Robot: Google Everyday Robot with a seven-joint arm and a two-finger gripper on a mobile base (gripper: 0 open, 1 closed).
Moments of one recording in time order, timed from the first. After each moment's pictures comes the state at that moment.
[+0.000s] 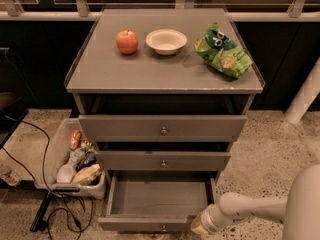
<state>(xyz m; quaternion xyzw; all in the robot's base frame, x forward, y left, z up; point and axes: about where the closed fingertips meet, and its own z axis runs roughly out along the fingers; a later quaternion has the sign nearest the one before) 0.418 -0.171 0.255 -0.54 0.81 0.18 0.15</state>
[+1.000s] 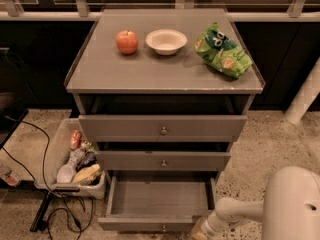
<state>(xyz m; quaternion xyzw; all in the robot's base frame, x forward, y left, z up) 0.414 -0.181 0.179 -0.53 0.82 0.19 0.12</state>
